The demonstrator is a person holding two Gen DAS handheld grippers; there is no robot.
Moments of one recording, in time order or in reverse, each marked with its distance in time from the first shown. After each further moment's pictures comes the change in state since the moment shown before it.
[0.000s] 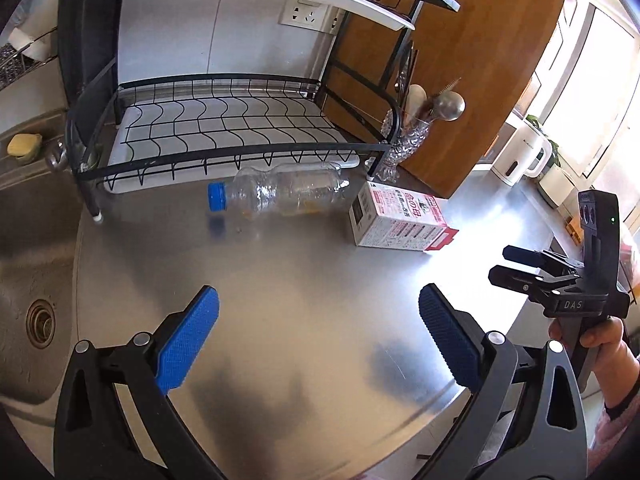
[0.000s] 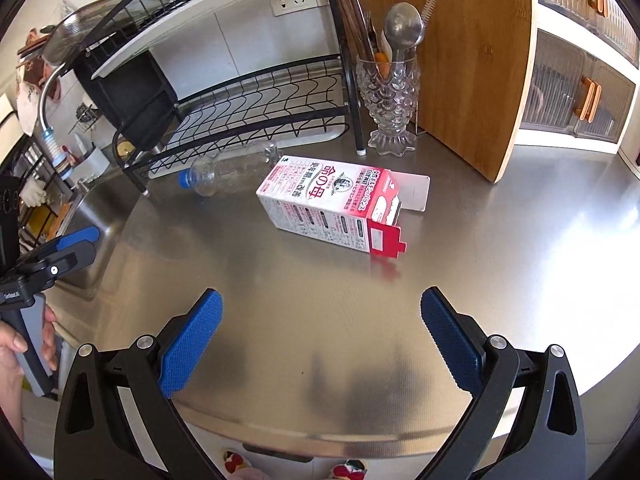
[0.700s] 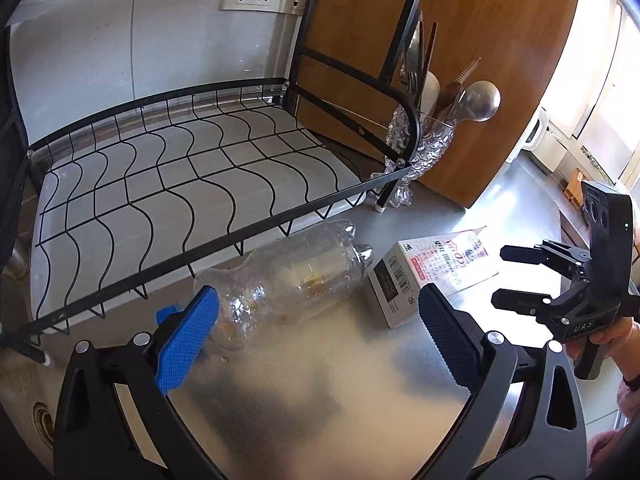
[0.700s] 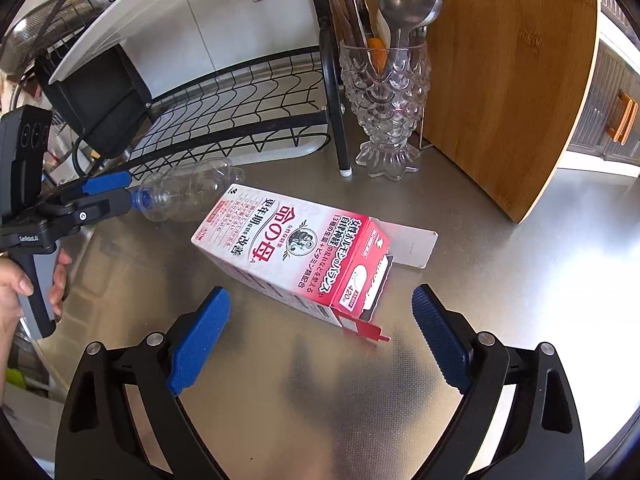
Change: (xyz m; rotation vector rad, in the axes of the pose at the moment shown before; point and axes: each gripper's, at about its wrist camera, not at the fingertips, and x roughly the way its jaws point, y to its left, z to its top) left arm 0.110 0.014 0.080 0.175 0.045 -0.062; right arm 0.064 -0.024 0.042 -0.035 0.016 -0.013
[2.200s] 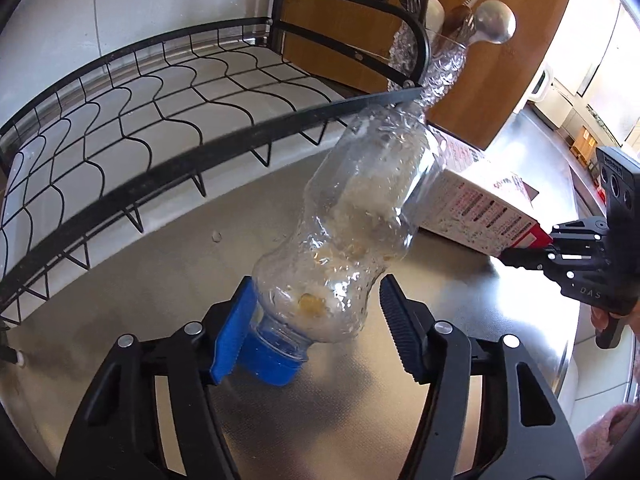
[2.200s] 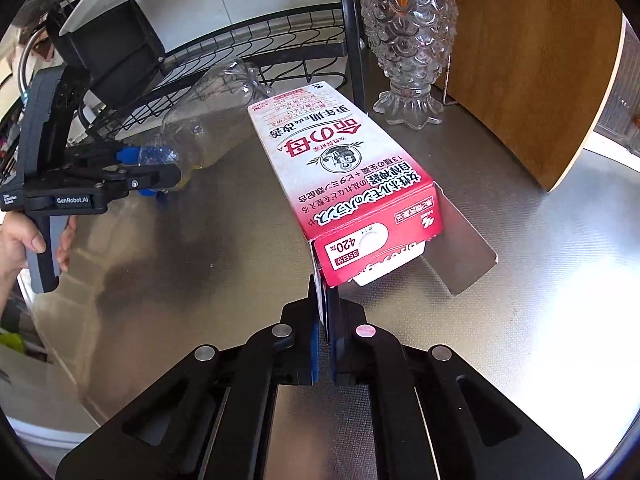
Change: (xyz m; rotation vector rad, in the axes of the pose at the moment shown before) left arm 0.045 -0.005 -0.028 0.073 0.155 -0.019; right arm 0.024 -0.005 -0.024 -0.079 0.100 0.051
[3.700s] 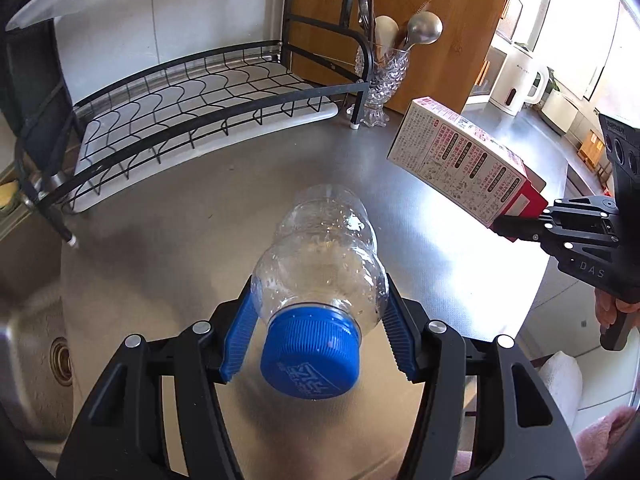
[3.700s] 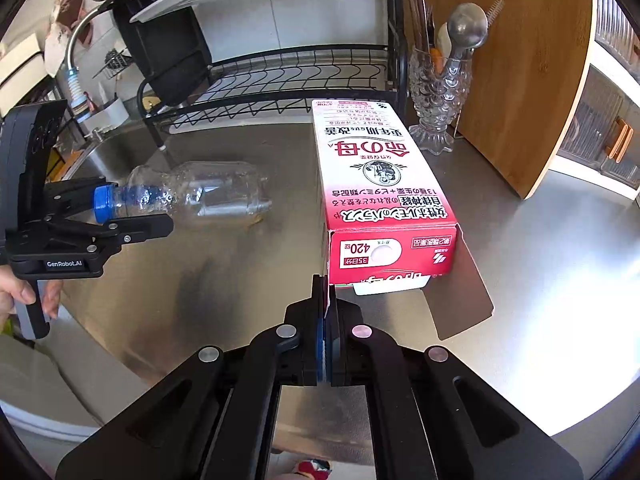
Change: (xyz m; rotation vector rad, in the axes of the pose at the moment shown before) left arm -0.105 -0.068 -0.079 -0.069 -0.067 0.131; right arm -0.073 0.066 -0.037 -0.076 -0.085 -0.020
